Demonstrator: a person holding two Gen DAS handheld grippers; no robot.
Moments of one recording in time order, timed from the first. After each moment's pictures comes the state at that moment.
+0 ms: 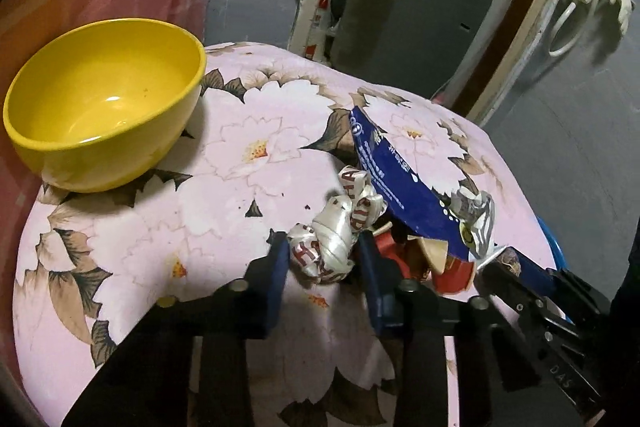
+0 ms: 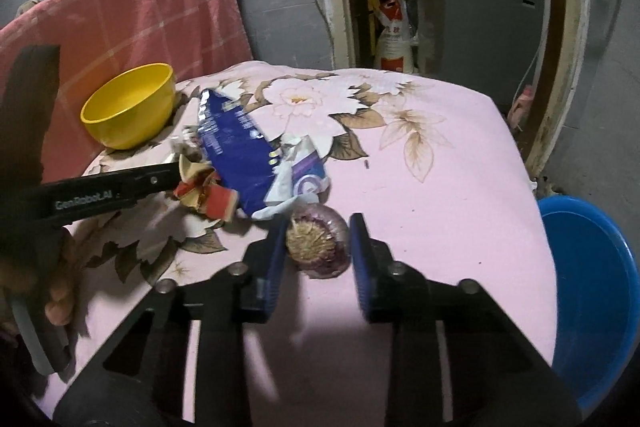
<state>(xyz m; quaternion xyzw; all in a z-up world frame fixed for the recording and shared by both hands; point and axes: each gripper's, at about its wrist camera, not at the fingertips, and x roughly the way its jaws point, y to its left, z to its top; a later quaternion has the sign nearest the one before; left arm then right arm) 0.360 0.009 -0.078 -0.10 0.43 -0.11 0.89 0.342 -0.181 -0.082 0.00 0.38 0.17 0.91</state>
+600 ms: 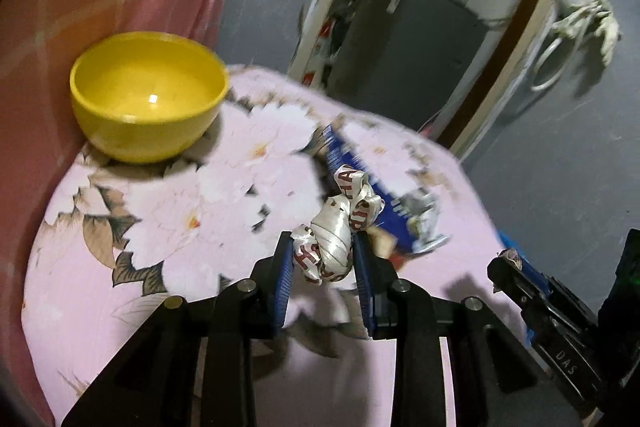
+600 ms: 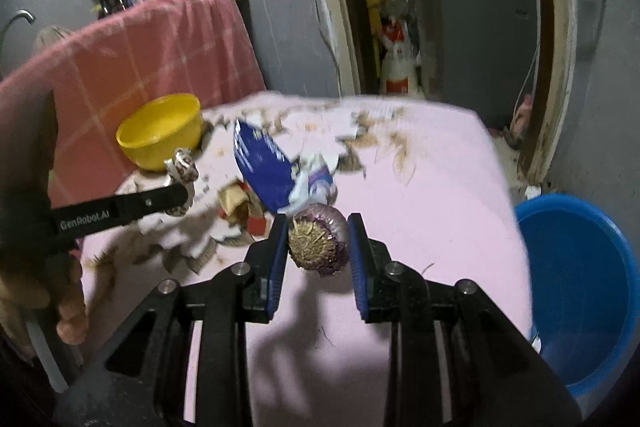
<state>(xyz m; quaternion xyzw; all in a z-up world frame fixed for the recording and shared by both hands) 0.306 0.004 -0.042 -0.14 0.37 -0.11 0.91 0.302 -0.203 -0.050 0.04 0.33 0.19 0.93</state>
